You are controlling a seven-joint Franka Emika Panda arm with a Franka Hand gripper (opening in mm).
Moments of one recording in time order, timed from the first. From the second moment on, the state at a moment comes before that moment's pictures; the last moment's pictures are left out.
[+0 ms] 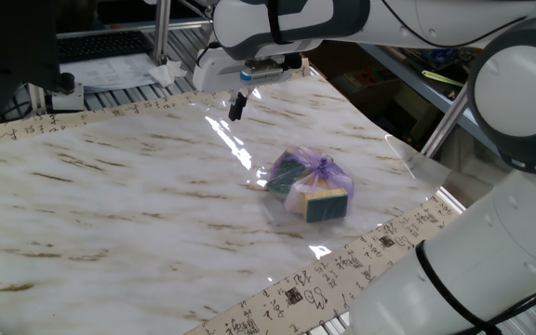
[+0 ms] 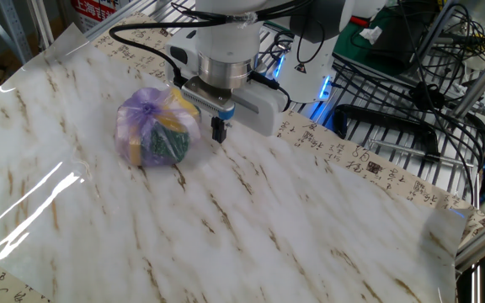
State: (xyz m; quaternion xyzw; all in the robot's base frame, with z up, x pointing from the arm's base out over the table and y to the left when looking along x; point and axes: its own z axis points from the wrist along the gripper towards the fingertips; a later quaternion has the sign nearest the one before) arm 0.499 0.000 0.299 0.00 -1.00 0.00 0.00
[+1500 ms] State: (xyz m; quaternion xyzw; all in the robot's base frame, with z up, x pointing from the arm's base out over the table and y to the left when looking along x) arm 0.499 -0.003 0.297 -0.07 -1.00 -0.02 0.02
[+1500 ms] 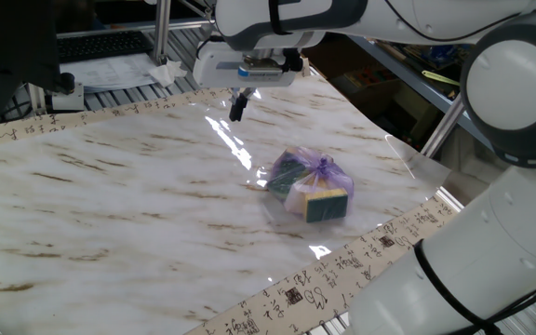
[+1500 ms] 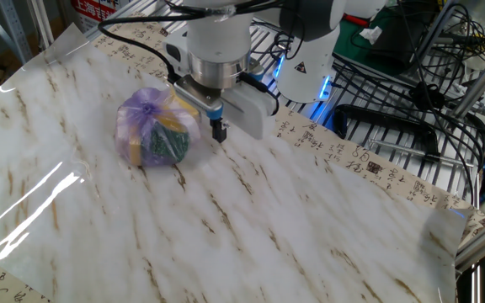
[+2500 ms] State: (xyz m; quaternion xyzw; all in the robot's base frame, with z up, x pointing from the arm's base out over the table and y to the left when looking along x) arm 0.498 -0.010 0.281 -0.09 -1.00 -0.02 0.02
